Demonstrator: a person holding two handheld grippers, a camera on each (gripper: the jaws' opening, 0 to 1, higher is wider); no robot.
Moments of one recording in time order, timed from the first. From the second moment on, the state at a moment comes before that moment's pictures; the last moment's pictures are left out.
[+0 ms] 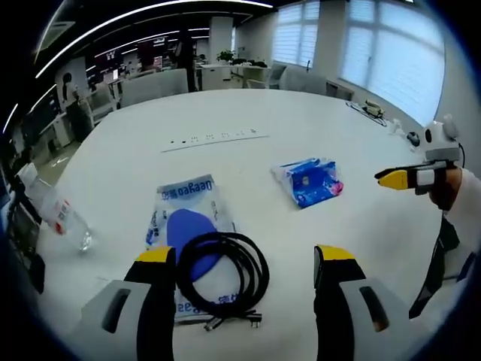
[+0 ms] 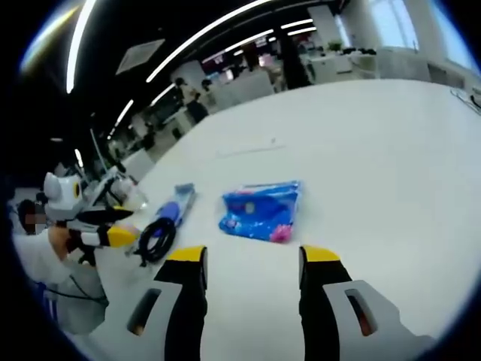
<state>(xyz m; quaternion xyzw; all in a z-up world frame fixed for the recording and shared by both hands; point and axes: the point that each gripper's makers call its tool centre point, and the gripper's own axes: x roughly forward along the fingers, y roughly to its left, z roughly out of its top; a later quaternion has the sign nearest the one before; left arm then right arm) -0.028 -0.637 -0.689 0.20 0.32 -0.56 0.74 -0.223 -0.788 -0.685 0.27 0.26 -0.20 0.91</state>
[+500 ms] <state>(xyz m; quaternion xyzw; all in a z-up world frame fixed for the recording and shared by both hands) -0.016 -0.618 -0.689 0.20 0.31 -0.55 0.74 -0.232 -0.785 -0.688 0.28 0.26 -0.20 0.90</state>
